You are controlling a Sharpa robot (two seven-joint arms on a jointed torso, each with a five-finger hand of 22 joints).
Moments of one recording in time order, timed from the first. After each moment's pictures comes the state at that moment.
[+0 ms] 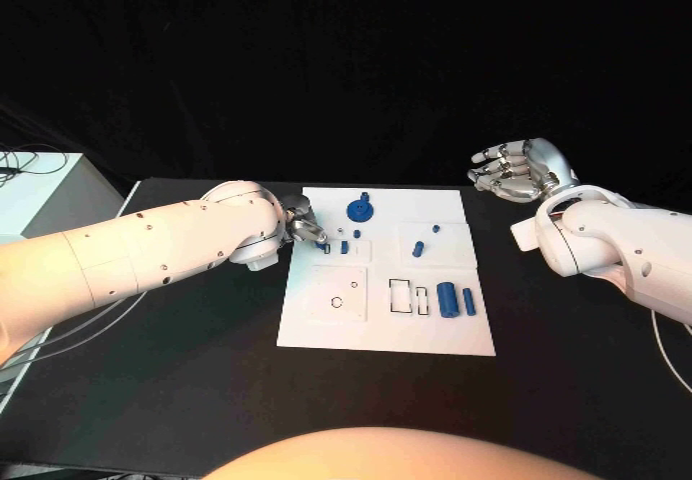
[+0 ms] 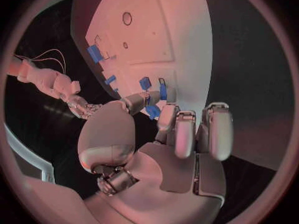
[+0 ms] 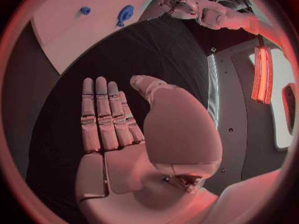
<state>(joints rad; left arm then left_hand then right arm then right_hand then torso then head) 1.20 -0.70 -0.02 1.32 -1.13 0.00 -0.49 0.92 -0.12 0.89 -0.04 0.47 0.86 0.12 0.71 0.60 1.34 0.02 1.38 1.14 1.47 -0.07 1.57 1.31 0.05 1.46 0.04 1.45 1.31 1.28 -0.76 -0.15 1.26 -0.59 -0.60 0.24 1.34 -0.25 0.50 0.16 0.37 0.88 0.22 0.18 0.34 1.14 0.15 0.12 0.07 1.12 0.11 0.11 0.49 0.17 0.99 0.21 0.07 0.47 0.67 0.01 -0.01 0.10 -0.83</state>
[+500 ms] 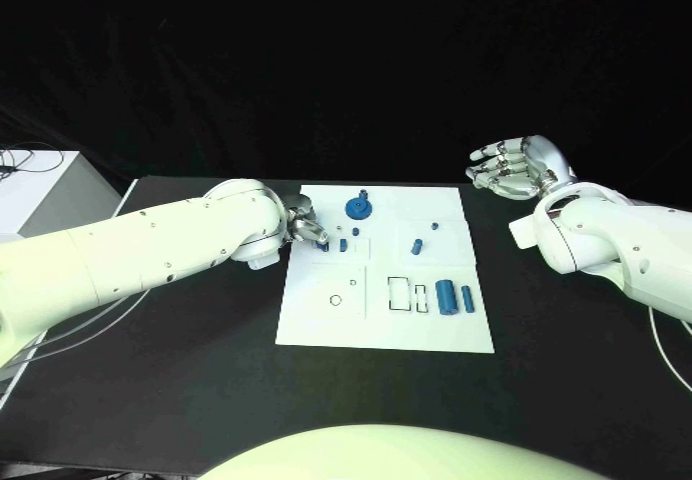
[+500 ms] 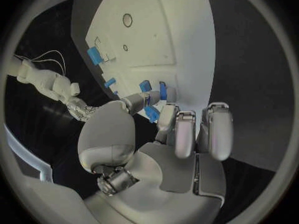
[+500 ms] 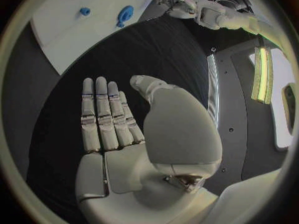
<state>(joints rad) 1.20 -0.68 -0.02 1.31 -1.12 0.03 -0.50 0.92 -0.12 0.89 -0.04 0.47 0.86 0.12 0.71 0.60 1.34 0.02 1.38 1.14 1.47 -0.07 1.57 1.31 0.05 1.46 0.04 1.45 1.31 1.28 -0.76 -0.15 1.27 -0.59 -0.60 0.24 1.34 -0.25 0.50 0.16 0.37 0.87 0.22 0.18 0.34 1.14 0.15 0.12 0.07 1.12 0.11 0.11 0.49 0.17 0.99 0.21 0.07 0.47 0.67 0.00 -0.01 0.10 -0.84</state>
